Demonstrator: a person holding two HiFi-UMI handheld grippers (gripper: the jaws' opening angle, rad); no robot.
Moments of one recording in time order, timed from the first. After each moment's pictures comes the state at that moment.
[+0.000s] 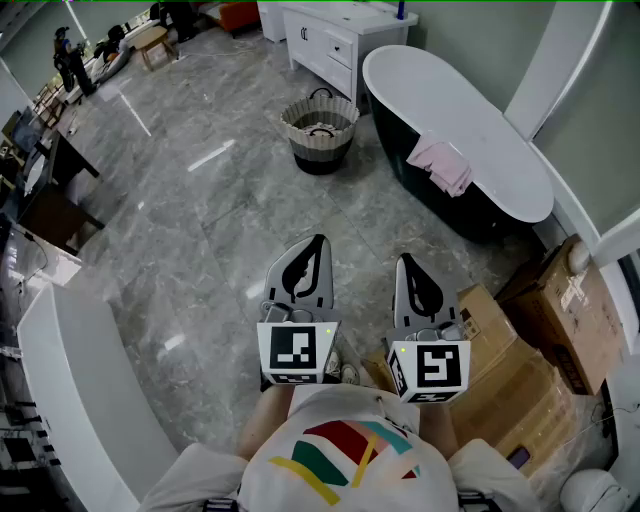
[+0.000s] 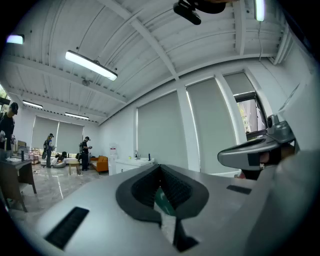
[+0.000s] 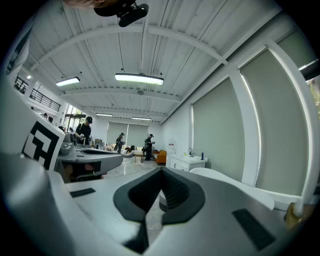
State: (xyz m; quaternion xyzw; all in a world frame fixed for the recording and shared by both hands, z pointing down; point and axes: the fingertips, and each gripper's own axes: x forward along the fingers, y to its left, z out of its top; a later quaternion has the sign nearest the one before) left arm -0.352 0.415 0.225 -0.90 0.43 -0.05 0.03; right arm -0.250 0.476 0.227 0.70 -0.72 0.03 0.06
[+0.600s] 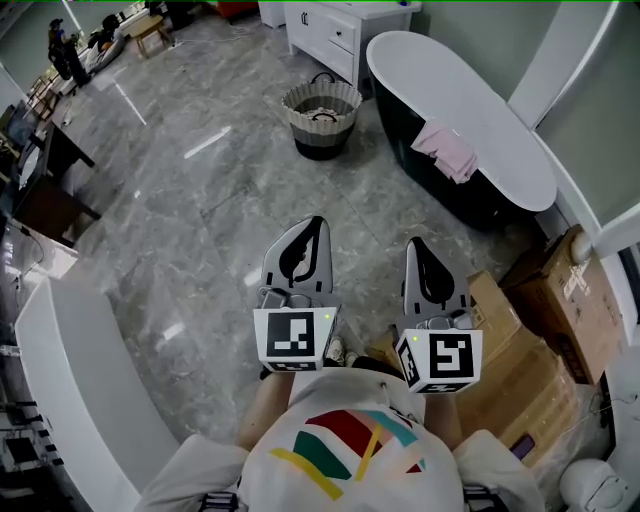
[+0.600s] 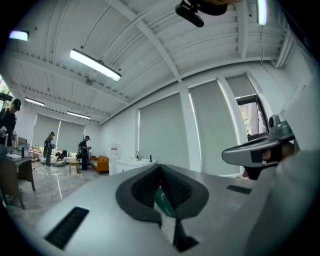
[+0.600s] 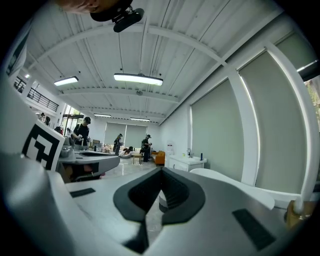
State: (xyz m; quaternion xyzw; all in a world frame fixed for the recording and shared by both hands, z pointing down) left arm -0.381 0.396 0.227 -0.90 0.43 -0.03 0.02; right arm -0.268 0.465 0.225 0.71 -0.71 0.02 0.05
